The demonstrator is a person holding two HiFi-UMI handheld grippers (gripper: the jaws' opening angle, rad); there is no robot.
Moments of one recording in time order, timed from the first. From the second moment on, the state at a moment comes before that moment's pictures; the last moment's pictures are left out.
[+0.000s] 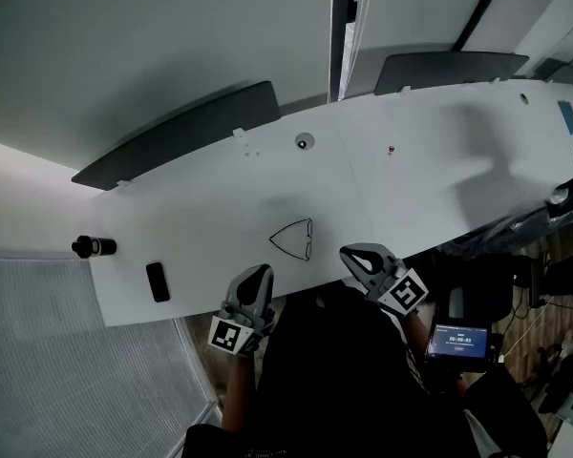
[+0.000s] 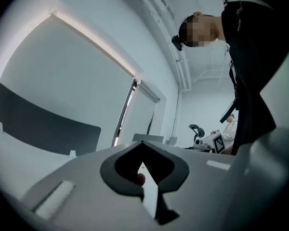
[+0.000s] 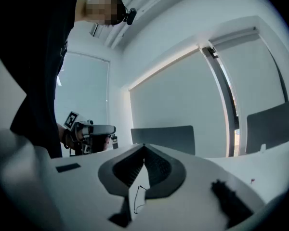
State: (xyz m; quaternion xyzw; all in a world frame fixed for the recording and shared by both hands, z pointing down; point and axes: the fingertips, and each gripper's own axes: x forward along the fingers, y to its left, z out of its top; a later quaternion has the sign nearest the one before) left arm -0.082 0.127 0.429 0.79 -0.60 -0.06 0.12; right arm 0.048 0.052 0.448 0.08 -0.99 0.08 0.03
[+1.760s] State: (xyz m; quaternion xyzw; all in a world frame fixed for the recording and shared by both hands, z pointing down) left arm -0.119 0.119 0.536 0.80 -0.56 -0.01 0.22; right arm -0.015 0.031 0.707 0.13 -0.86 0.38 0.31
